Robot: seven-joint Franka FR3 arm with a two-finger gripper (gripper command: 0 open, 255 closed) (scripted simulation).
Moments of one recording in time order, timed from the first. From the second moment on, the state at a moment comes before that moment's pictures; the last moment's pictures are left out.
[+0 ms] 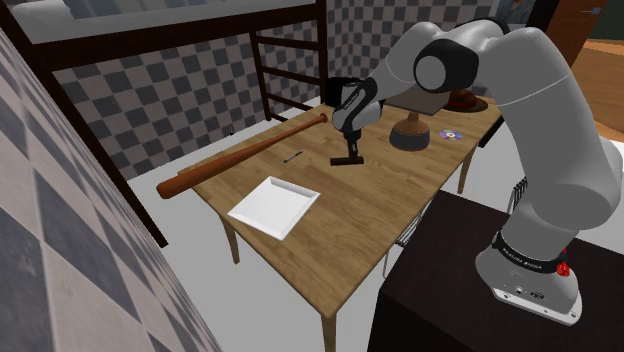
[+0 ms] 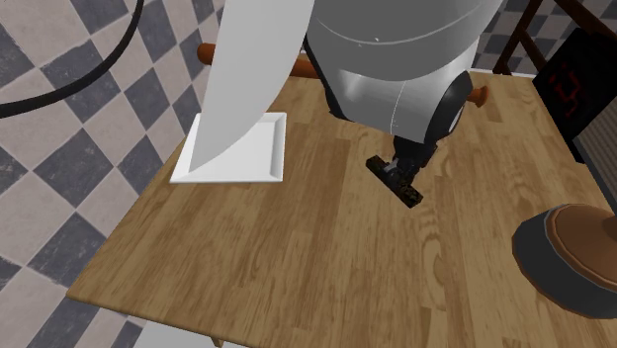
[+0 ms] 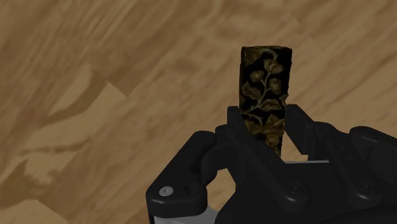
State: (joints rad) arm -0.09 0.72 -0.26 -1.74 0.19 2.47 -1.14
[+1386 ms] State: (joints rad) arm -0.07 0.60 -0.29 -1.76 0.16 2.35 -1.13
